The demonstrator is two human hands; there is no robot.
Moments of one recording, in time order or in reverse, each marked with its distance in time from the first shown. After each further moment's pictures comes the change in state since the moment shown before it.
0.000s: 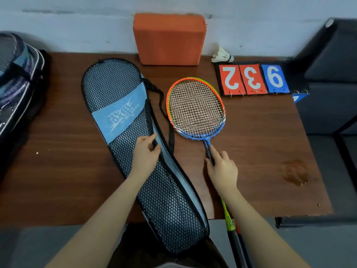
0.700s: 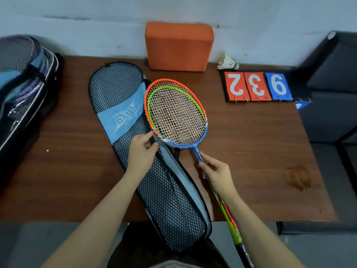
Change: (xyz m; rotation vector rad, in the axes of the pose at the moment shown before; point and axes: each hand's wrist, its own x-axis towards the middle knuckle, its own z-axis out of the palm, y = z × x) left_hand -0.002 0.001 -0.030 -0.133 0.063 0.002; right_hand -0.007 -0.036 -0.025 0.987 -0.340 0.316
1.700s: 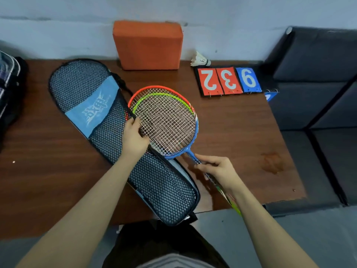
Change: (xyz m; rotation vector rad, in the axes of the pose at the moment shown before) left_hand 0.021 0.029 0.035 0.275 -0.122 0.037; right_hand -0.023 -0.015 -0.060 0.082 -0.081 0.128
